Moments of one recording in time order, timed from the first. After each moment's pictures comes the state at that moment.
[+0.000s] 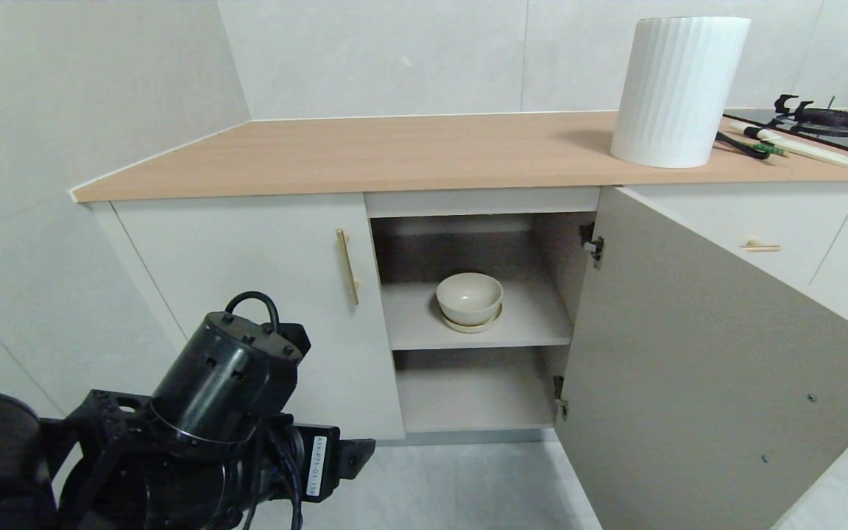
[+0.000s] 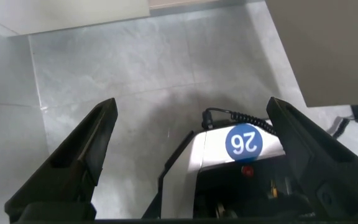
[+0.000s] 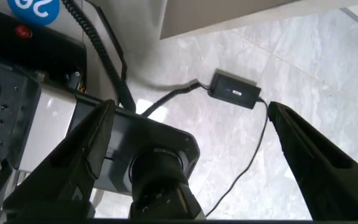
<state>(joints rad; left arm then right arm) -0.72 1.53 -0.75 0.09 0.32 -0.49 0.78 1.16 -0.98 1.02 -0.37 0.25</state>
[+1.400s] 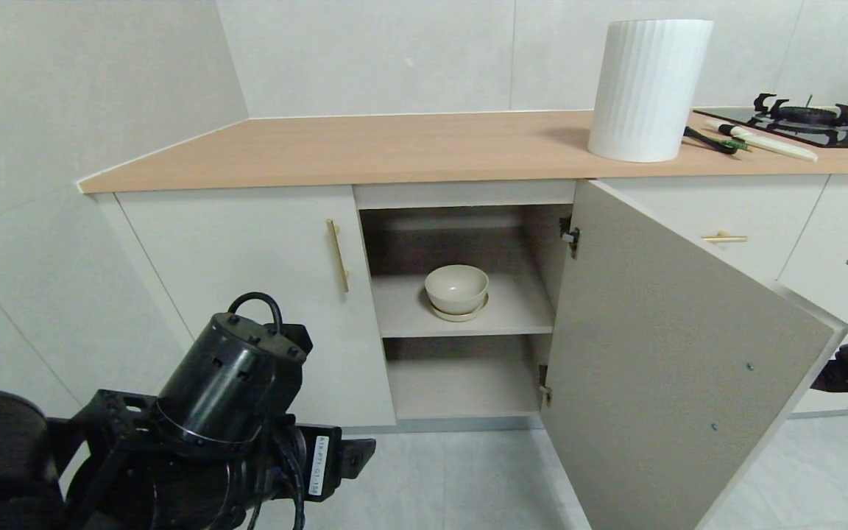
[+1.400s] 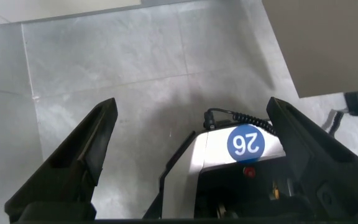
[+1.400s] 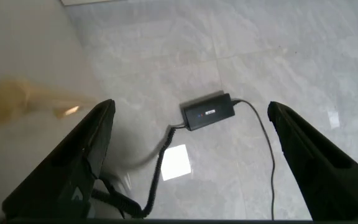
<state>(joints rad) -0.72 1.54 -0.75 0.09 0.33 -0.49 0.12 1.38 -0.98 0.48 -0.42 0.13</state>
